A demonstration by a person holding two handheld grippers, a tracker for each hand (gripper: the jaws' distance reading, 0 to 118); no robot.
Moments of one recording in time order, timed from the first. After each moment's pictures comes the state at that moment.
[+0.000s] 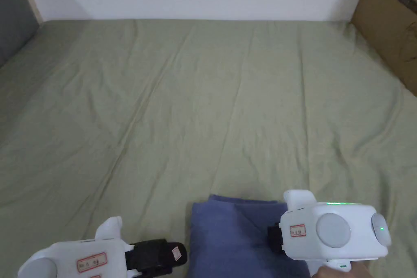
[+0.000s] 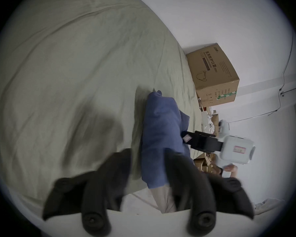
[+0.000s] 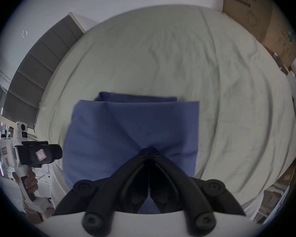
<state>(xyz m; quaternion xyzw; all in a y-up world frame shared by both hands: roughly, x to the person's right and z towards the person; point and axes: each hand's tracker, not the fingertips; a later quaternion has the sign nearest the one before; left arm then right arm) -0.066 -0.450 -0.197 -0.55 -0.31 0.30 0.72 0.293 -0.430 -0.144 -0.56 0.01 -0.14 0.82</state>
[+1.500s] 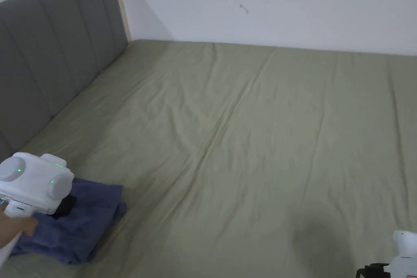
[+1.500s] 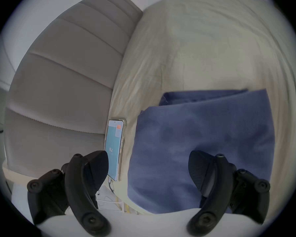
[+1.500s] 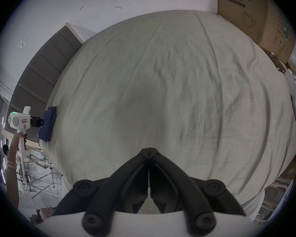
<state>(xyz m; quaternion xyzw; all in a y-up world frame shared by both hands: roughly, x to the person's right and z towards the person) -0.272 -0.398 -0.361 -0.53 0.14 -0.26 0.80 0.279 -0.389 -0.165 -0.53 -0.01 -0.16 0.83</state>
